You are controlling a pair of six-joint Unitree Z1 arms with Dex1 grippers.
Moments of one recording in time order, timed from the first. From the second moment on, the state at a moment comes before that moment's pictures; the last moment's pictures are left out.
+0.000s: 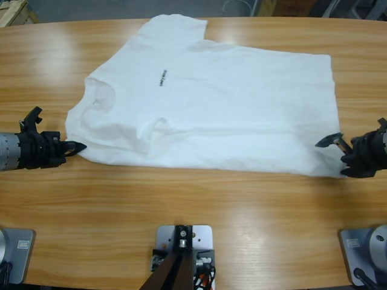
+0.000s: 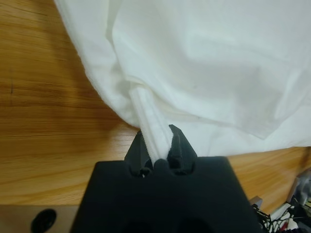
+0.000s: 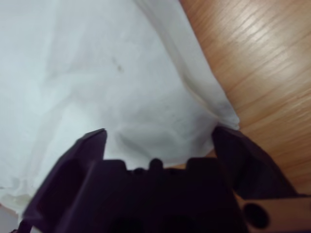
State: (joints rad) arm 0 -0.47 1.50 -0.33 -0.17 -0.19 -0.78; arm 1 0.21 1.46 -0.54 0.42 0.16 1.04
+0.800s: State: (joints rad) arm 0 -0.47 1.50 -0.33 -0.17 -0.20 -0.78; arm 1 0.26 1.36 -0.51 0.53 0.16 1.03
